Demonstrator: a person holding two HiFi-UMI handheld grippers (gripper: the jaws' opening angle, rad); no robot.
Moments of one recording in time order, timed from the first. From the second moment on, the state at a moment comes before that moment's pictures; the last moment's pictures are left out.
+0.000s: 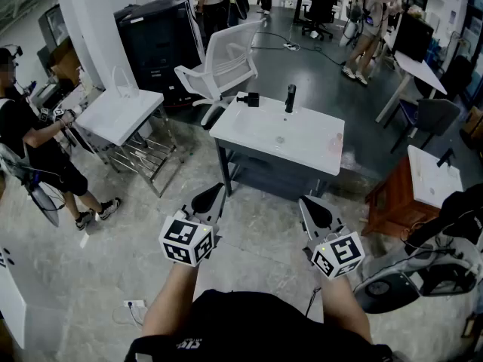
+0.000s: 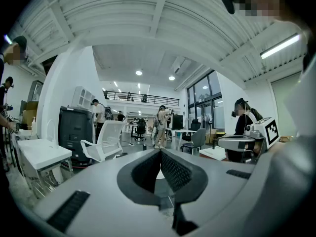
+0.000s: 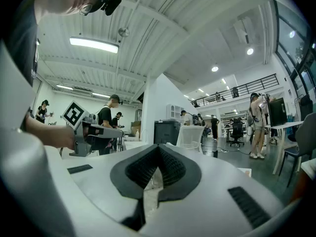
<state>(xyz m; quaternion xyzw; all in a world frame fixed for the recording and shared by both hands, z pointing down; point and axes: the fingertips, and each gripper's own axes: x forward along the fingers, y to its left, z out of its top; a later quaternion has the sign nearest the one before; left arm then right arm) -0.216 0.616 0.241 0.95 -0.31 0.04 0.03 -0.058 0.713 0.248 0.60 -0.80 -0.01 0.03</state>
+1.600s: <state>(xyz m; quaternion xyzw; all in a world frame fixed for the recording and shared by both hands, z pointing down) -0.199 0.349 0.274 0.97 -0.24 0.04 0.05 -0.066 0.449 0.282 0.61 -0.78 0.02 0.09</state>
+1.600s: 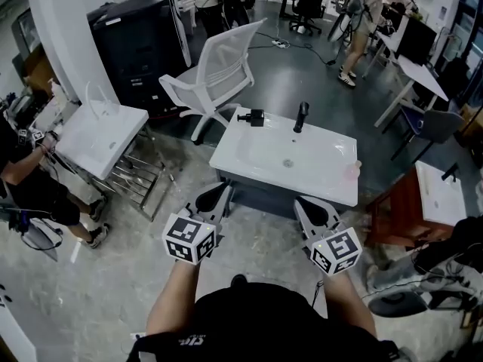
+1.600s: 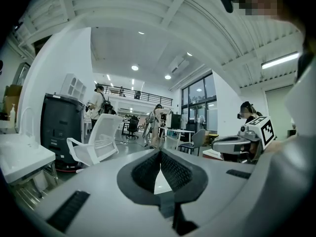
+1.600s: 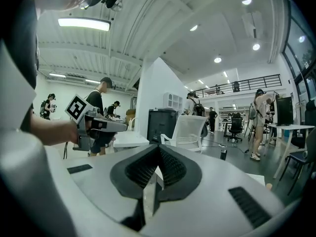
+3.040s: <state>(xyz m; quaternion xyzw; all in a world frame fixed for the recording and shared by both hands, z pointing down) 0.012 0.109 0.341 0.95 -0.27 0.11 0.13 0.137 0.192 0.341 0.55 -0.82 0.11 0.05</state>
